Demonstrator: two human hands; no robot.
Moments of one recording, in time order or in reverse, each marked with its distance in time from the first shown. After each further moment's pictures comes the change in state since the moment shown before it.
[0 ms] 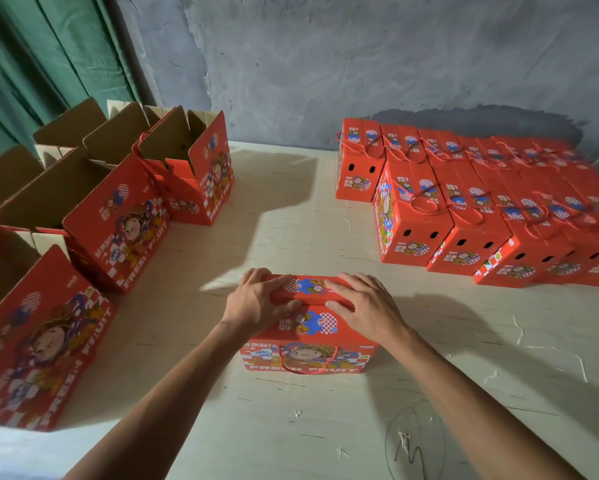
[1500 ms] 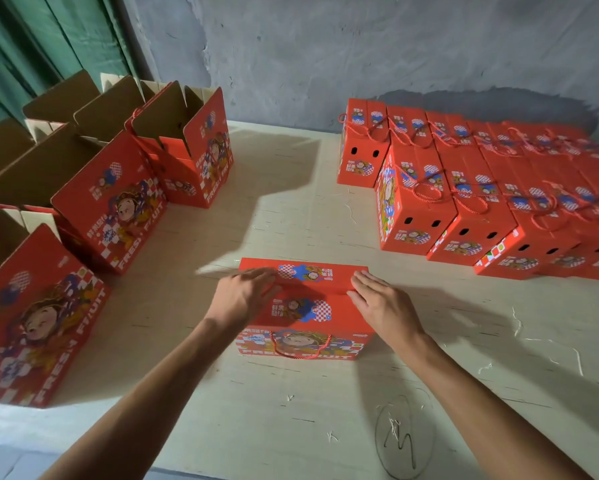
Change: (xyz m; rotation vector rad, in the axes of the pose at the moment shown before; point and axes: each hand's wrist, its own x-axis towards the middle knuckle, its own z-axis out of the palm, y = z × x) left_hand -0.023 0.006 -0.008 0.004 0.391 0.304; right_hand -0.034 0.015 -0.001 -0.078 0.405 -0.048
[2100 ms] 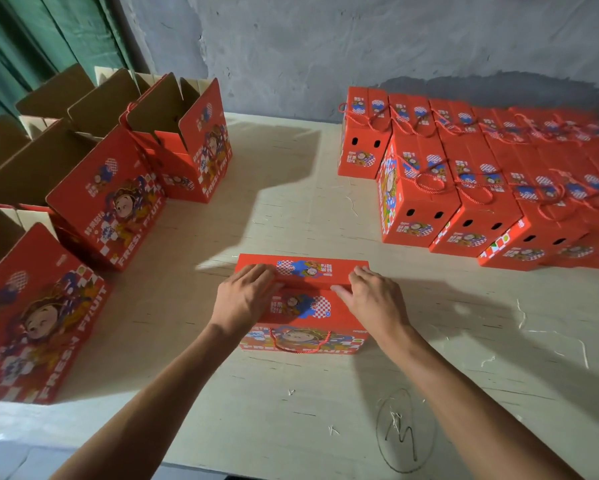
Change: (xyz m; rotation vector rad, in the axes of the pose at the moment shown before) left_hand -0.008 0.008 0.010 0.057 -0.004 -0.010; right_hand 0.024 -0.034 -0.008 -0.183 -0.232 0.138
